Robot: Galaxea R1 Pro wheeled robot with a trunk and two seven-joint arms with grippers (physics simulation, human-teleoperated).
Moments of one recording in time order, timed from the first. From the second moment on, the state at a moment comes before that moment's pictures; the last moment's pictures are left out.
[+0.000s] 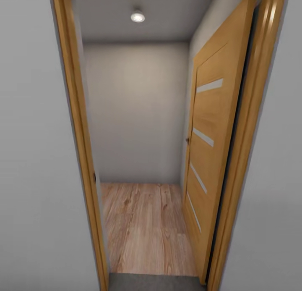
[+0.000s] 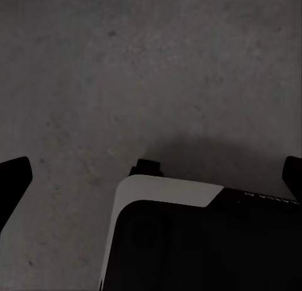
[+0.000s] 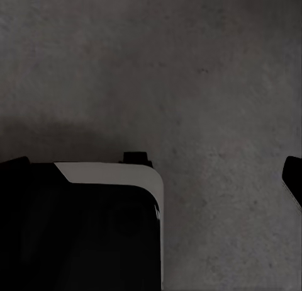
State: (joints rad) left arm -0.21 -0.01 -0.22 0.00 0.39 -0.06 0.10; right arm -0.14 0.00 0.11 0.03 -0.08 -0.18 -0.08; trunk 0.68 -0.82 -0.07
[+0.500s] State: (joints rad) left arm -0.21 -0.01 -0.22 0.00 0.39 -0.06 0.10; right arm -0.14 0.00 0.11 0.03 -0.08 -0.18 -0.08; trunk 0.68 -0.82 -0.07
